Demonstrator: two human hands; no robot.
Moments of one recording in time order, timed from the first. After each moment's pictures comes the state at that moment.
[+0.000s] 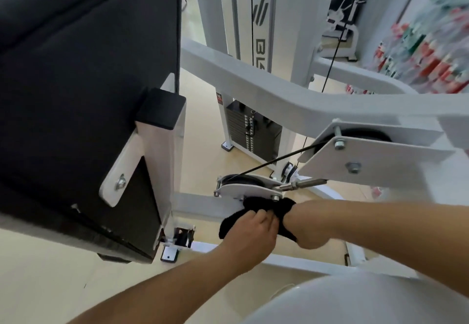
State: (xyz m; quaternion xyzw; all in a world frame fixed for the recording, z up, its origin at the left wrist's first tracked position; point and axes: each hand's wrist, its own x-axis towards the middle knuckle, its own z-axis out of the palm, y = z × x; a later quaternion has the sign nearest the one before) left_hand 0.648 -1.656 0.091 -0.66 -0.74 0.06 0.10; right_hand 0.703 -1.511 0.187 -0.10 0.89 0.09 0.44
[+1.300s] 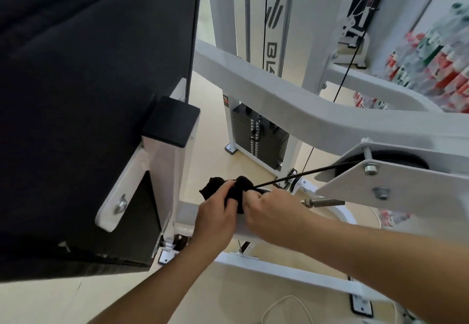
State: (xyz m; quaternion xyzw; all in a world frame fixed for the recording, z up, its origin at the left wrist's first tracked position) left_hand 0.588 -1.671 0.153 -0.20 -0.87 -0.42 -0.15; right_hand 0.659 -1.537 0.196 -0.18 0.98 0.12 -0.01
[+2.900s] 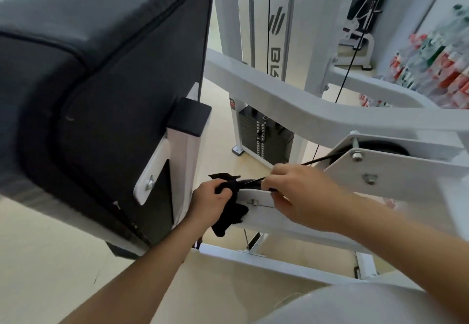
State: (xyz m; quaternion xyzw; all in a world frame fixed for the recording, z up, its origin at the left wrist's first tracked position) left_hand 0.567 -1.686 0.167 -0.14 -0.89 -0.39 -0.20; right_hand 0.689 -1.517 0.244 -0.04 0.99 -0.12 0.01
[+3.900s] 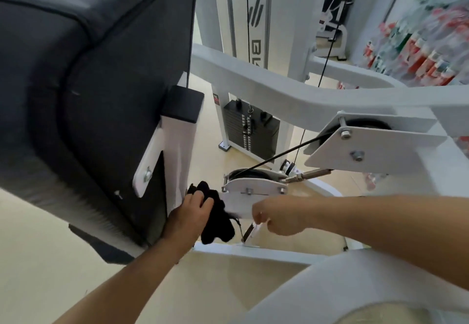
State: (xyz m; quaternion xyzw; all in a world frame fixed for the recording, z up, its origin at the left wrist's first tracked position) left_hand 0.559 -1.749 0.107 -0.43 -0.90 -0.03 -0.02; right_hand 0.686 -1.552 0.185 0.03 0.93 -0.17 0.34
